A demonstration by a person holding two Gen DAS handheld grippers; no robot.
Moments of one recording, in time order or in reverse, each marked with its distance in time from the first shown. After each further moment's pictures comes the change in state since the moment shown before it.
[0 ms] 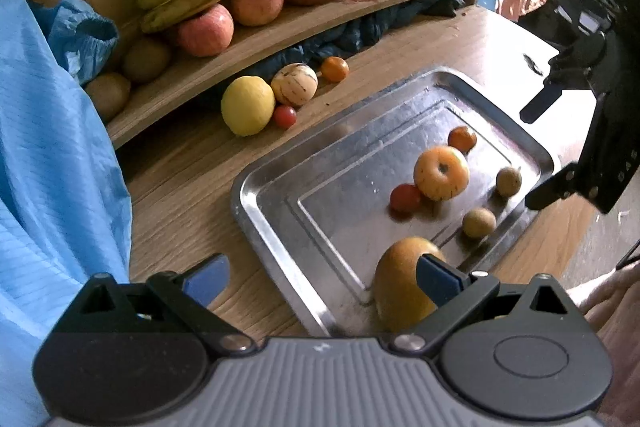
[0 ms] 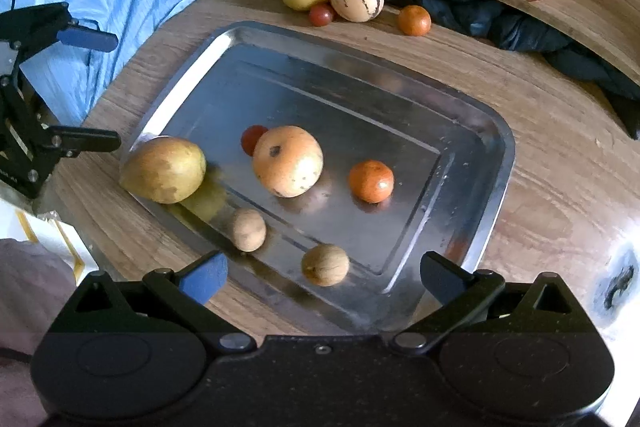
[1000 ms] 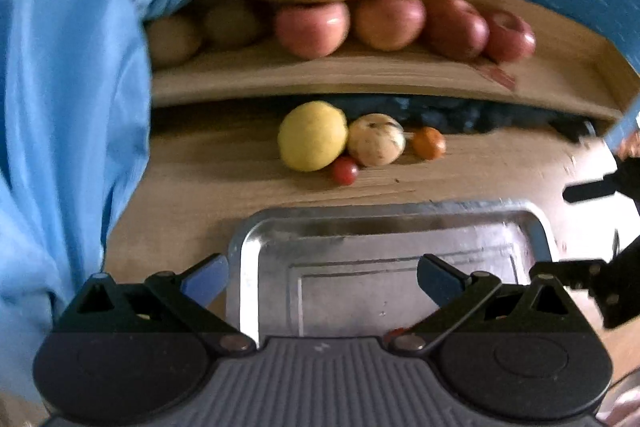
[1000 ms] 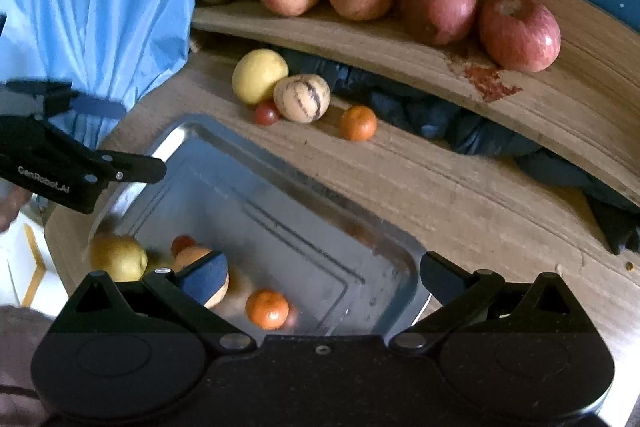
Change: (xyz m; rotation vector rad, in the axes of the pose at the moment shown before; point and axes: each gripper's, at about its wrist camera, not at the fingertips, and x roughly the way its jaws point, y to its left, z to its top) left arm 0.051 0.019 0.068 -0.585 0.045 0.141; right arm -0.008 -0.086 0.070 -0.066 -0.141 0.072
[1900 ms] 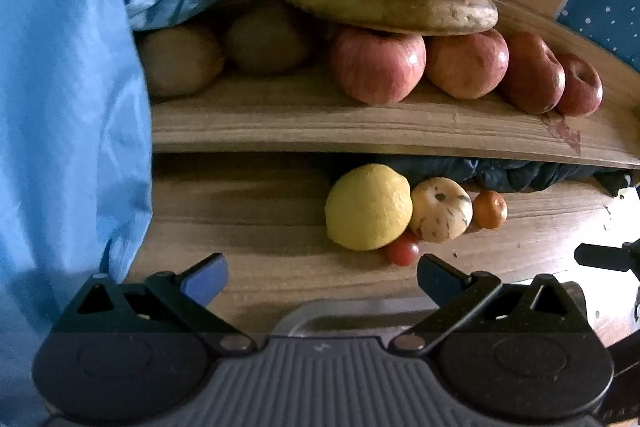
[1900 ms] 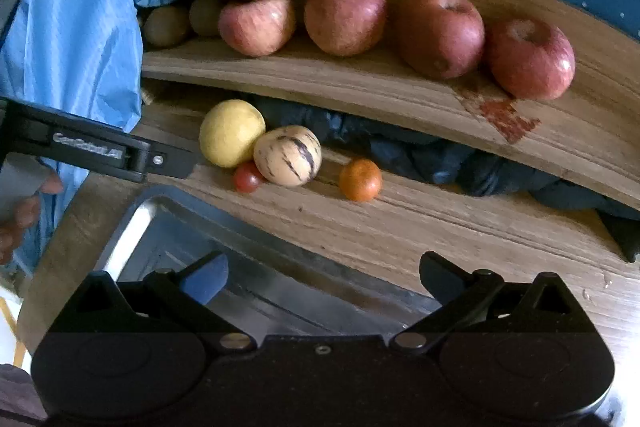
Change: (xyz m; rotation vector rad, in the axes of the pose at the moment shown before) left arm 0.056 0.038 0.058 0.002 0.014 -0.023; right arm 0.041 0.035 0.038 0.132 -0.081 -0.137
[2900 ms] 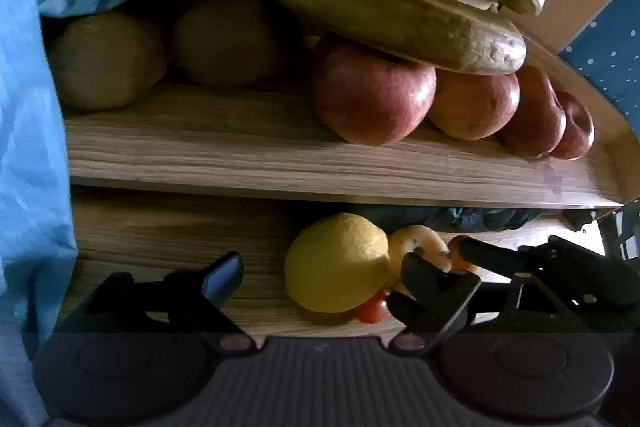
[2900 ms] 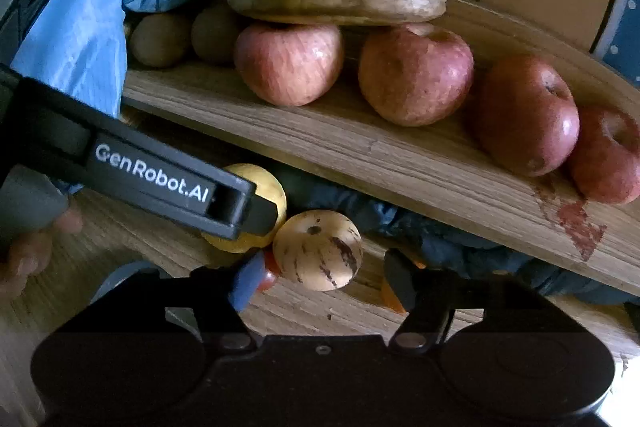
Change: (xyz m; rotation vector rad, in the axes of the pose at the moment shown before) left arm 0.045 0.018 0.036 -0.067 0.047 -0.209; right arm 0.061 0.044 0.052 -0.081 -0.066 -0.081
